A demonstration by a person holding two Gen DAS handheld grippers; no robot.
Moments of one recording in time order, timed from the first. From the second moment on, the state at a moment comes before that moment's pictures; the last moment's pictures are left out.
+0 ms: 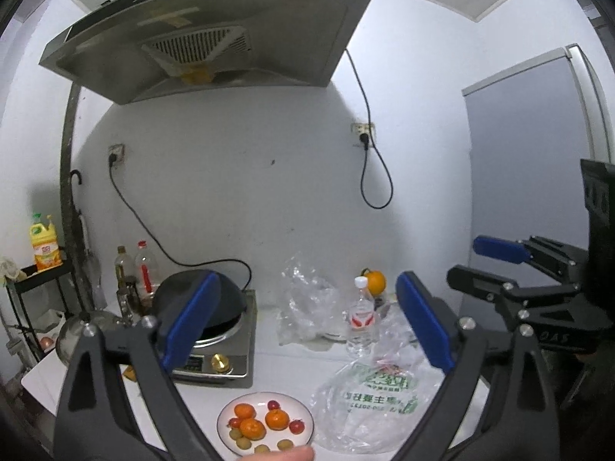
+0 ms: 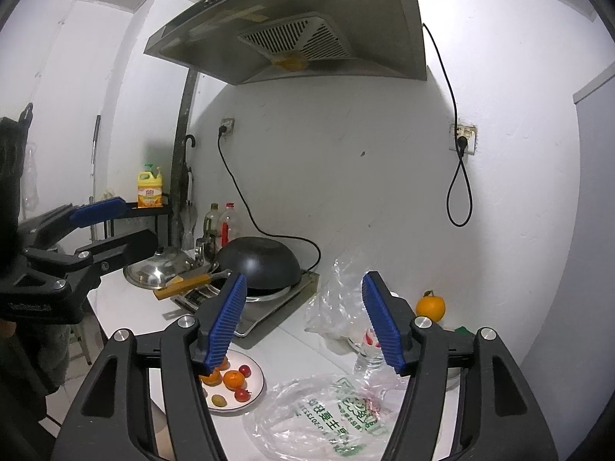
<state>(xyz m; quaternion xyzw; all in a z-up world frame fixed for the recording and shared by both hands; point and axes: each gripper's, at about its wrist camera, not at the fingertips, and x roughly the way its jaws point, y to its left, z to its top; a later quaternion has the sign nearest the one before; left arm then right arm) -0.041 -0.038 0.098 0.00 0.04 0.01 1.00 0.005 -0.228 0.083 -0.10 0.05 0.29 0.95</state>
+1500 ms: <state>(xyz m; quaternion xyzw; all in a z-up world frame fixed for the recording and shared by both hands) -0.012 -0.040 0.085 0.00 0.07 0.01 1.00 0.024 -0.229 0.077 -0.09 0.07 0.27 0.95</state>
